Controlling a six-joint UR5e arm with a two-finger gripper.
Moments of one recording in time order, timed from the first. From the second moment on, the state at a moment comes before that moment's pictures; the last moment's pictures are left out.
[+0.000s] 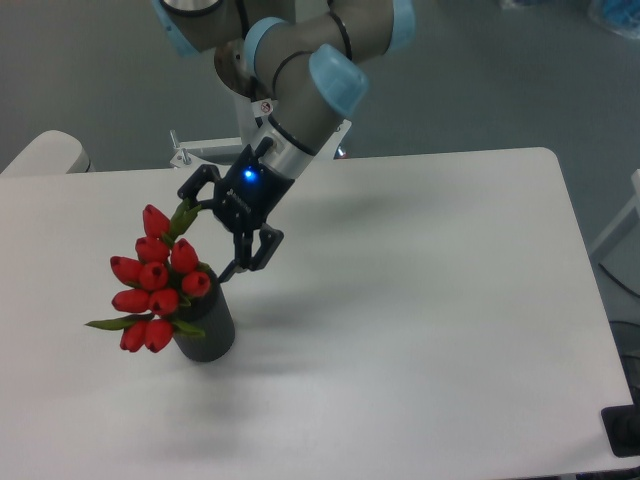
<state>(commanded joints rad) 2.46 -1.68 -2.04 -0.73 0.69 1.13</state>
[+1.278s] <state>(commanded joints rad) 2.40 -1.74 -2.00 -0.73 0.69 1.13</state>
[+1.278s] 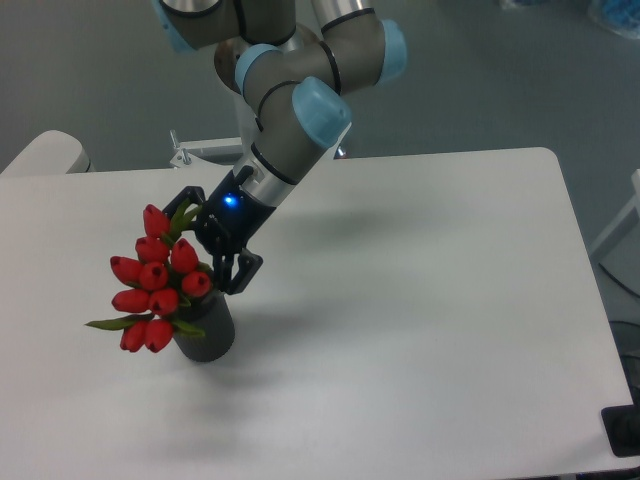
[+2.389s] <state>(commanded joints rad) 2.39 -1.76 -1.98 -0.73 0.69 1.12</state>
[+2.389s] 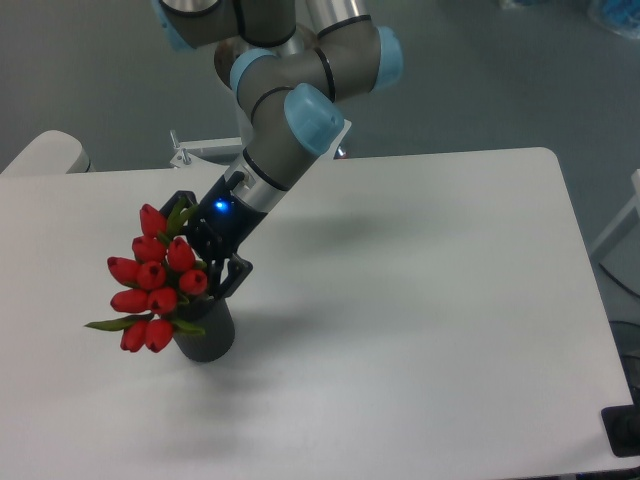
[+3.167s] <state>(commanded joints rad) 2.39 -1.76 -1.96 -0.73 0.69 1.12</state>
